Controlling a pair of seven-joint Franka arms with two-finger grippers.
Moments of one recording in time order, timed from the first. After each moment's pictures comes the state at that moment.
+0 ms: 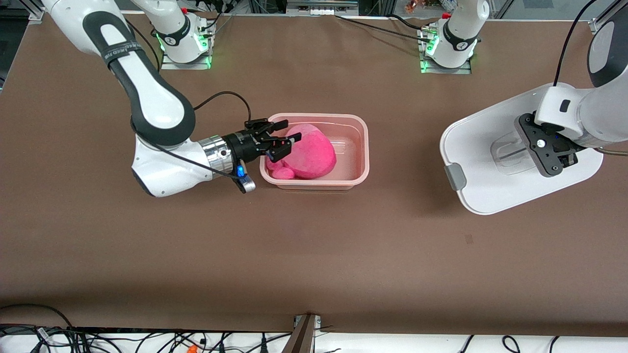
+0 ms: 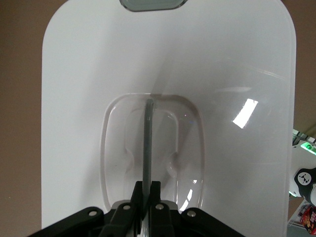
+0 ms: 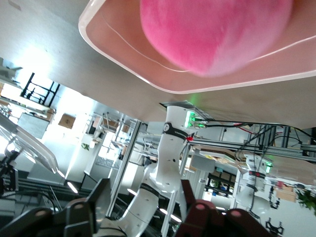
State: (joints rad) left arm 0.26 0.28 -0.43 -1.36 0.24 1.39 1.01; right arm -0.04 0.65 0.54 -1.46 0.89 1.69 0.81
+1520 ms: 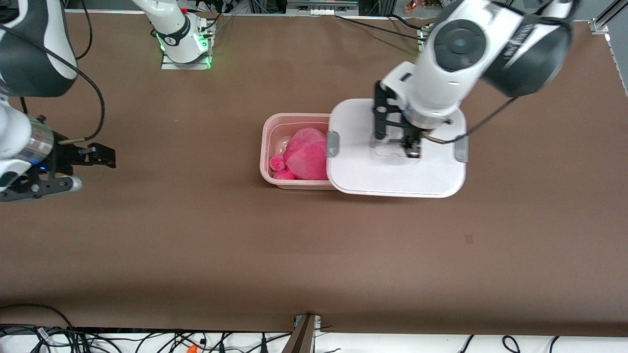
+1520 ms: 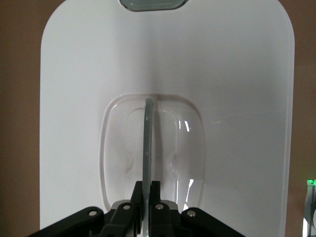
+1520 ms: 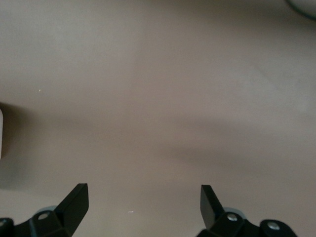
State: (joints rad) left arm -0.08 0.41 -0.61 -1.37 0.22 1.62 0.96; right arm -0.13 0.33 0.25 -1.33 -0.15 1.58 -0.09
